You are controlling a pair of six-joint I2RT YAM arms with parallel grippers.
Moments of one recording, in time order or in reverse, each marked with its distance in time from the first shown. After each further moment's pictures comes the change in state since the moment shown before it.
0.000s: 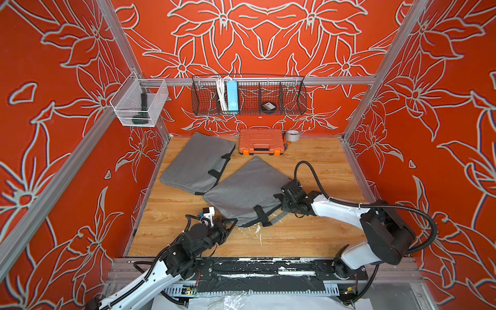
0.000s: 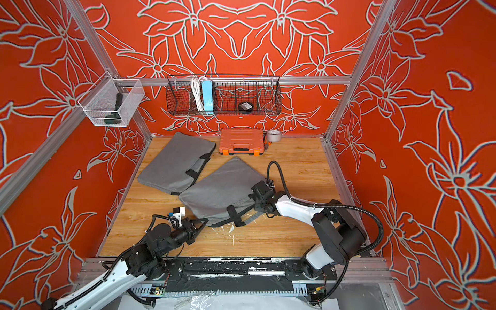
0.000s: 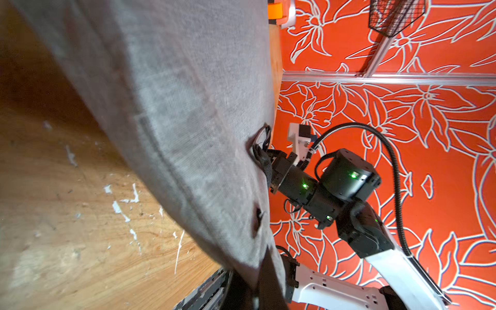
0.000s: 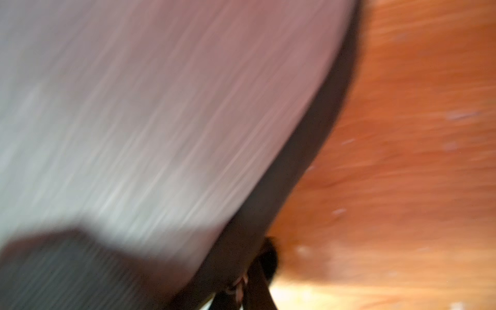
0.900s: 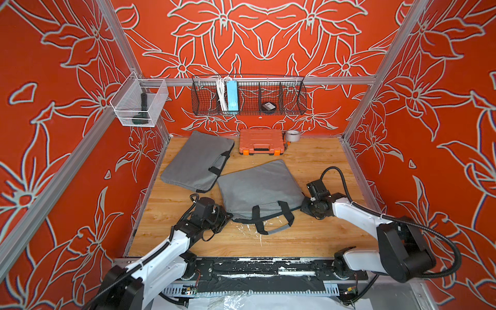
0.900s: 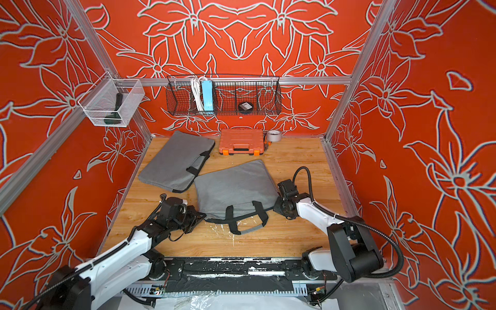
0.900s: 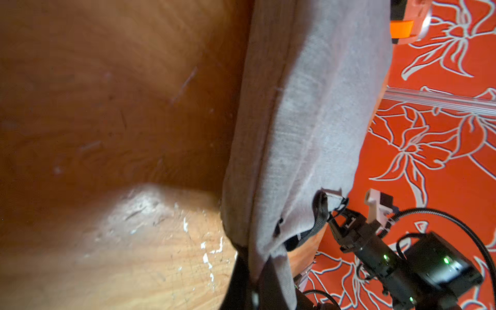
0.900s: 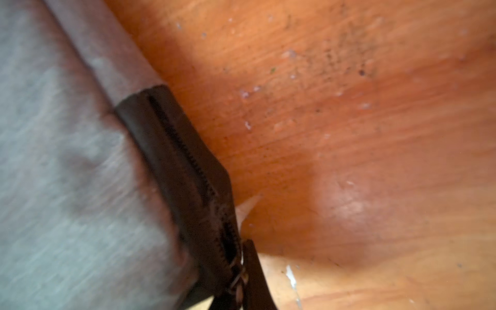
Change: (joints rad) left arm 0.377 0.827 0.285 0.035 0.292 0.261; right arm -0.286 -0.206 -0.156 -0.085 -0.170 -0.059
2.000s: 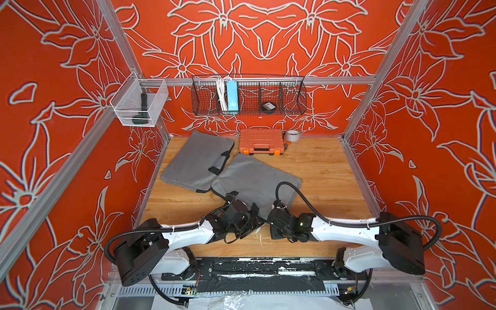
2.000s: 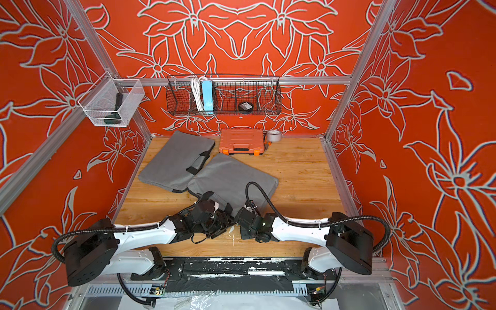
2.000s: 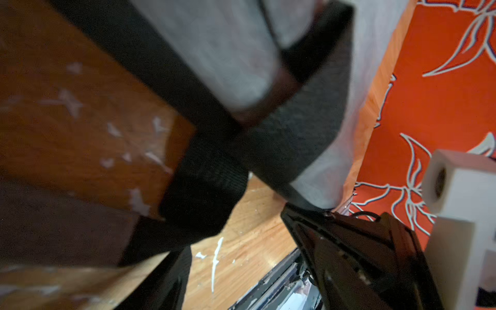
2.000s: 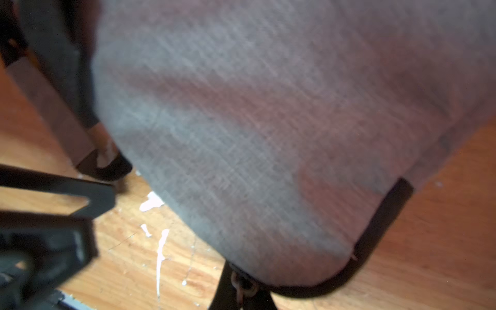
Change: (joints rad) left arm -0.484 0.317 0.101 0.271 -0.080 -0.056; right arm 0.797 0.082 0.076 0.091 0.140 0.171
